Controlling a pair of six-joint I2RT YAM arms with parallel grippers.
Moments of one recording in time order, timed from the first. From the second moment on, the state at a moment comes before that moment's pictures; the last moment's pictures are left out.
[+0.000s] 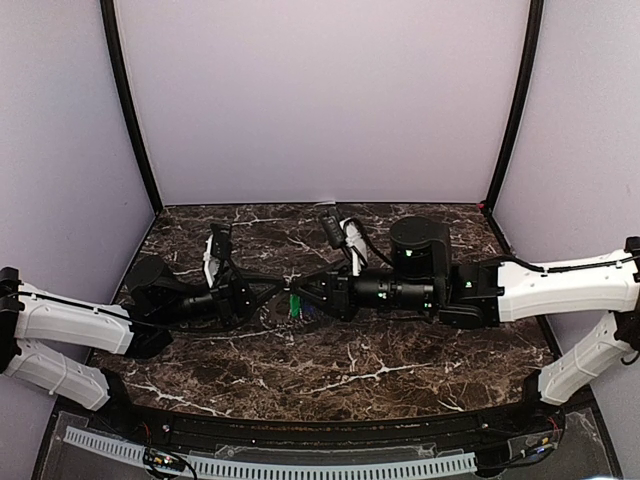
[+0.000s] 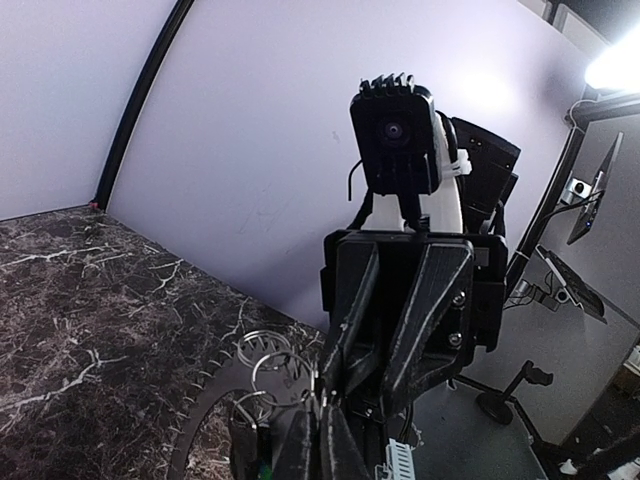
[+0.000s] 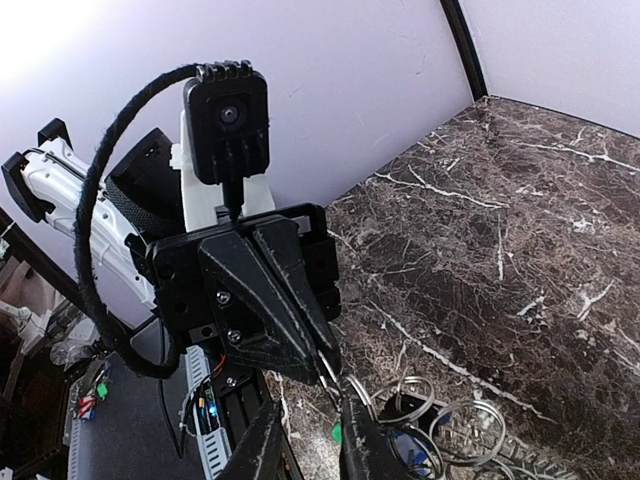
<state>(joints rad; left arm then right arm) -0.85 1.23 0.41 1.02 0.52 -0.56 1.19 1.41 0.99 0.19 -0.11 0.45</state>
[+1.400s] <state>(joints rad) -0.82 1.32 0.40 1.03 0.53 -0.60 1.15 1.50 0.95 0.27 -0.08 0.39</state>
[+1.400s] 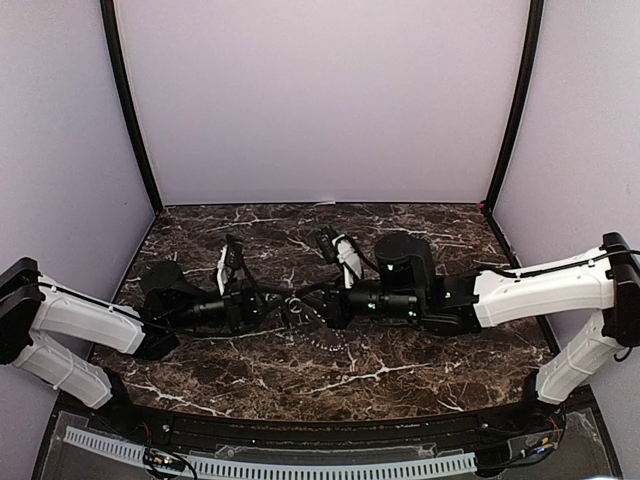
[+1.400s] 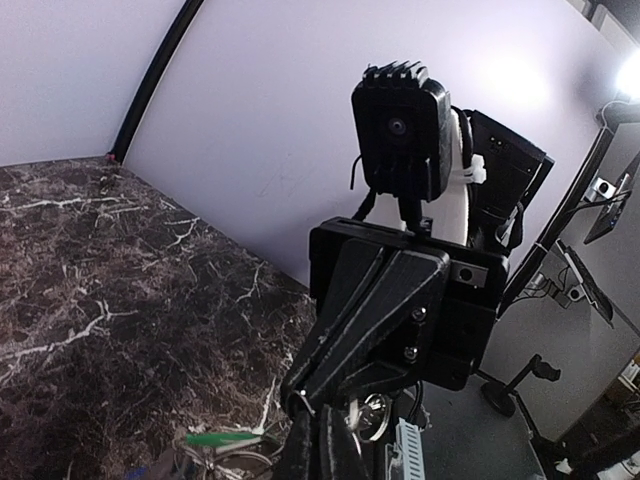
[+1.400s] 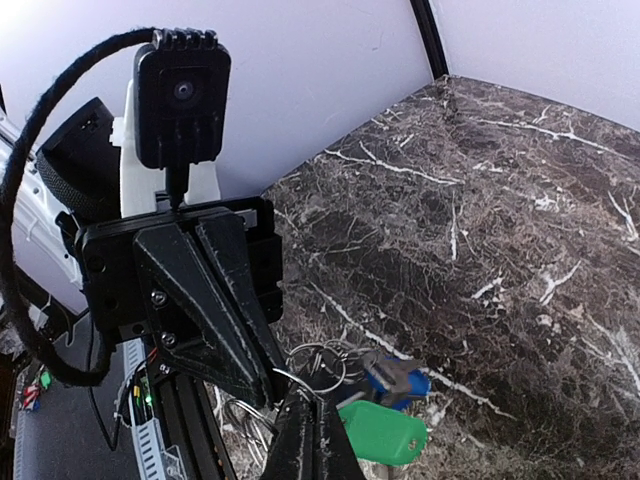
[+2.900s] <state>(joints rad) -0.84 1.39 0.36 1.24 0.82 -0.61 1.16 1.47 0.79 0.52 -0.42 0.32</state>
